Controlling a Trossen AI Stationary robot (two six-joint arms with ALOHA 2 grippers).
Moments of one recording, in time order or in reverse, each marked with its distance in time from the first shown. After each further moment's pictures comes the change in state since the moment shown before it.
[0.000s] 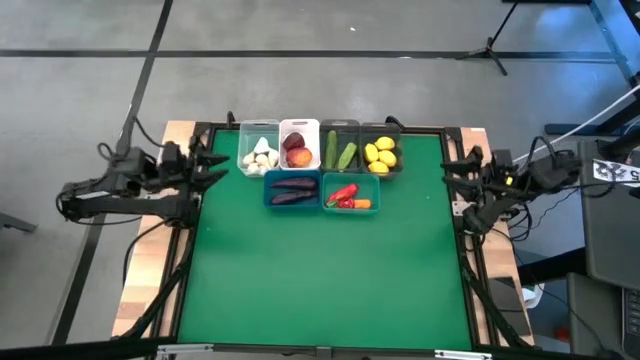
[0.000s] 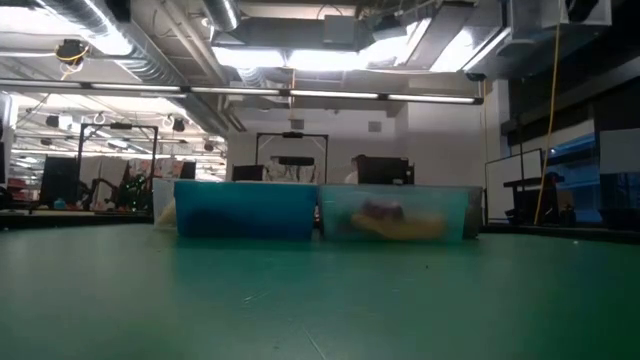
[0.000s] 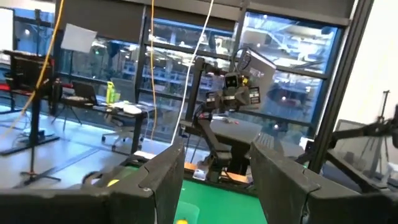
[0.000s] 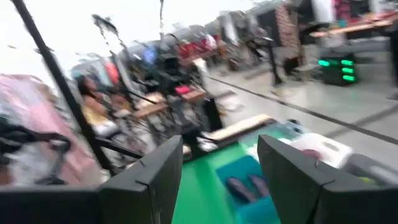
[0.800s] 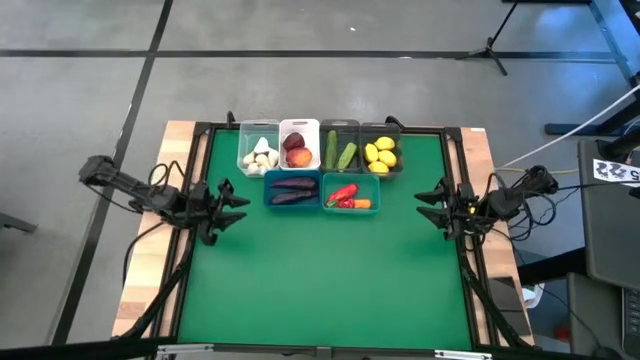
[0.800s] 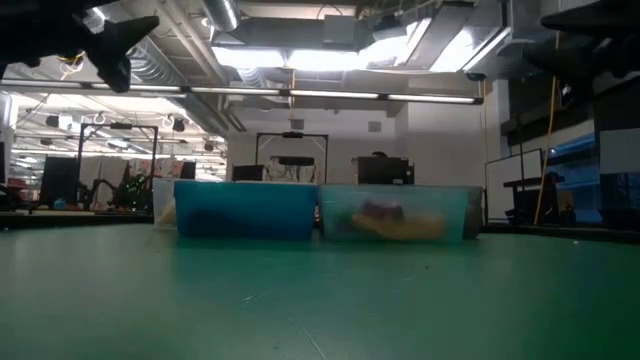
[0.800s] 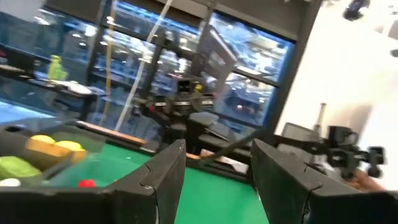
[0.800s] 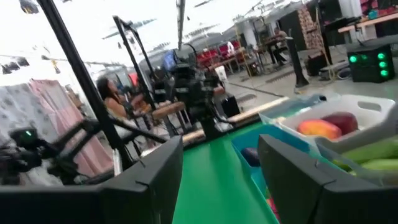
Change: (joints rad) left arm -0.459 0.001 -0.573 0.662 -0.294 -0.053; right arm 0.000 -0.323 -0.638 0.414 -0.075 -0.014
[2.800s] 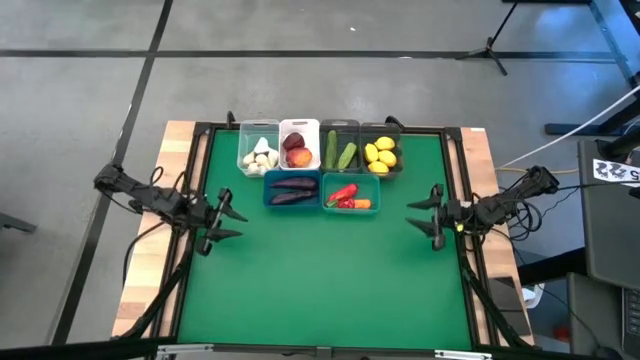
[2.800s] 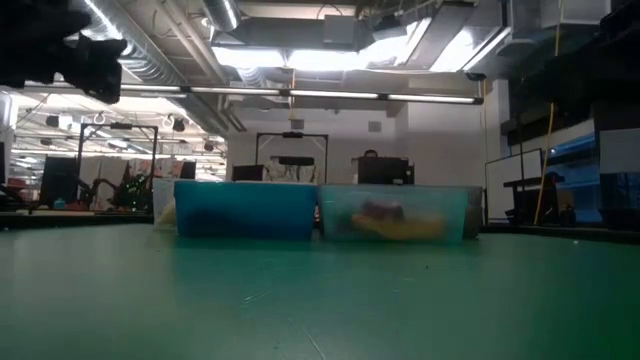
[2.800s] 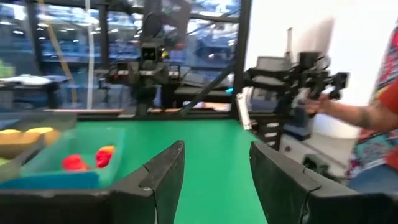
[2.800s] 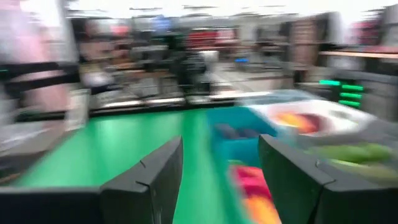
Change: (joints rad) left arm -0.038 -0.284 -0.028 -0.456 0.178 0.187; right arm -0.001 0.020 -0.134 0.019 0.014 -0.270
